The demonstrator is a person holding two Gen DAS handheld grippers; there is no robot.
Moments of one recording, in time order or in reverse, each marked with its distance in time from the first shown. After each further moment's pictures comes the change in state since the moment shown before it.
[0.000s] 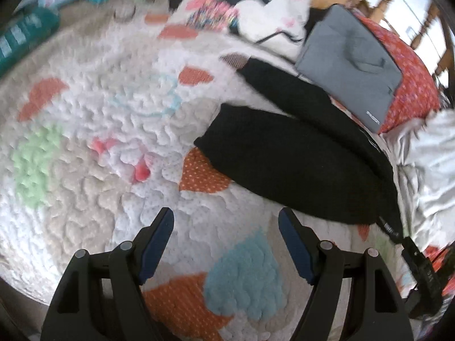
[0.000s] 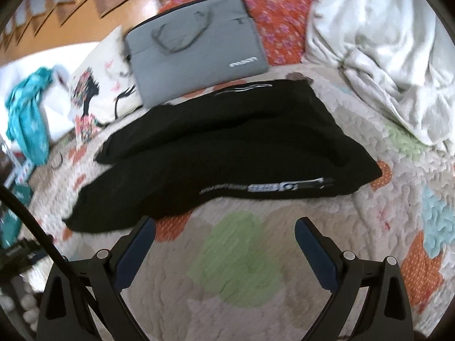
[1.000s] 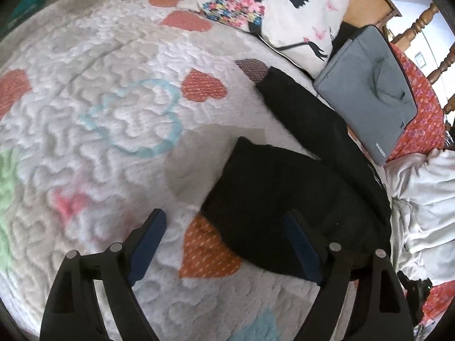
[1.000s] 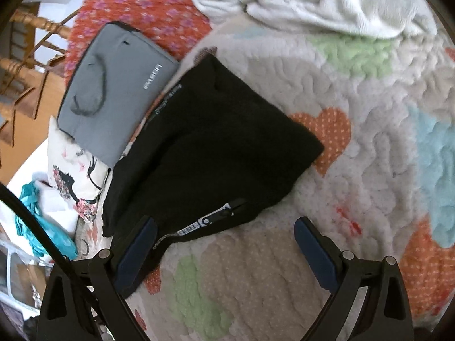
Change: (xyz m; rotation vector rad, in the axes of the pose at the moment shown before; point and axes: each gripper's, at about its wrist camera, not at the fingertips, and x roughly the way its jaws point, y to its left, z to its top) left arm 0.050 0.019 0.059 -0.097 0.005 -0.076; right arm 0.033 -0.117 0.021 0.533 0.102 0.102
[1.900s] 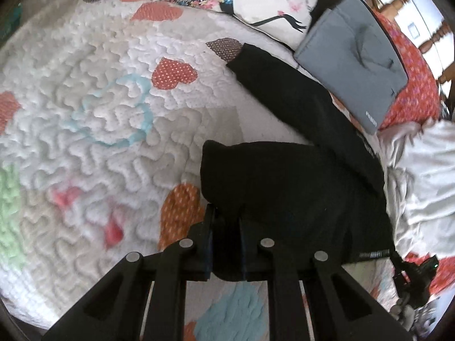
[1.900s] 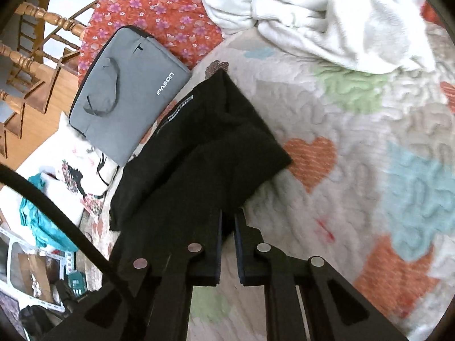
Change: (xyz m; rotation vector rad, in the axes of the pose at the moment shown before) left arm -0.017 -0.030 -0.006 0.100 0.127 0.020; right arm -0.049 0.001 0.013 -0.065 0.003 0.006
